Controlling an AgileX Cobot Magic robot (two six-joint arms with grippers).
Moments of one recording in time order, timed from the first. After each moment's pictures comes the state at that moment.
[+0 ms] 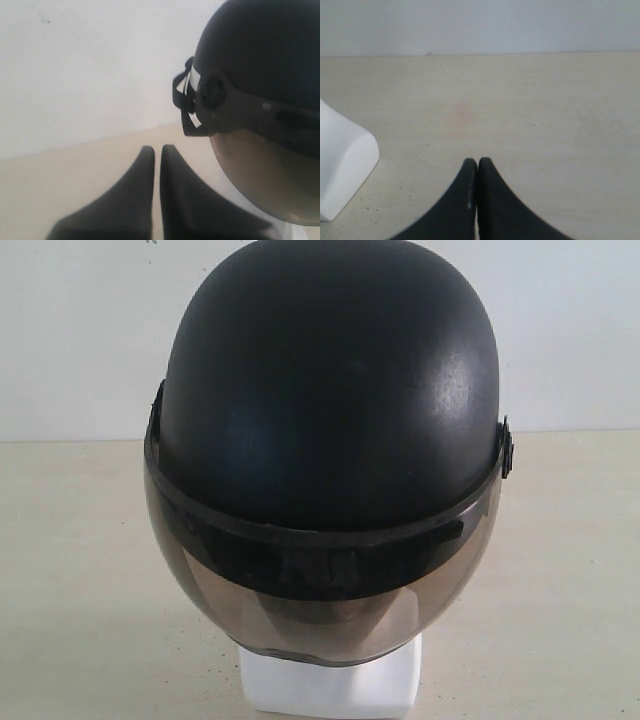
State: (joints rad) left arm 0.05 0.27 -0.32 -1.12 0.38 1.08; right arm 0.12 0.00 0.00 0.07 0.33 0.01
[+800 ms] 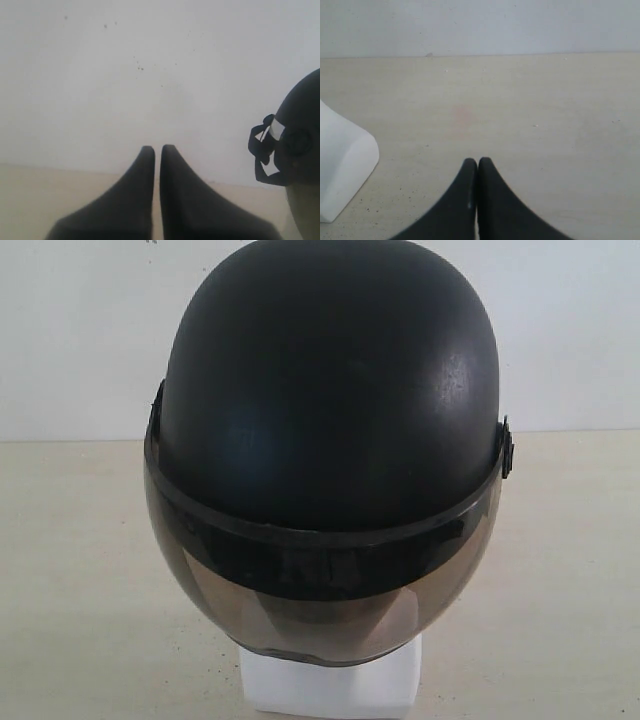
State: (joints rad) left arm 0.09 0.01 -0.14 -1.05 0.10 0.84; right arm 0.12 0.00 0.00 0.07 0.33 0.01
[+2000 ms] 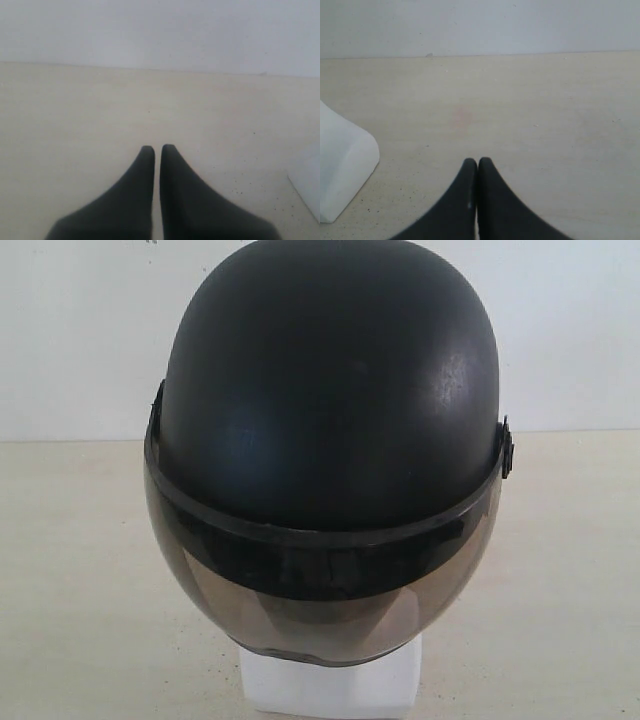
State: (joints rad) left arm 0.09 0.01 0.00 -0.05 0.28 -0.03; right arm 0.12 0.00 0.00 0.07 0.33 0.02
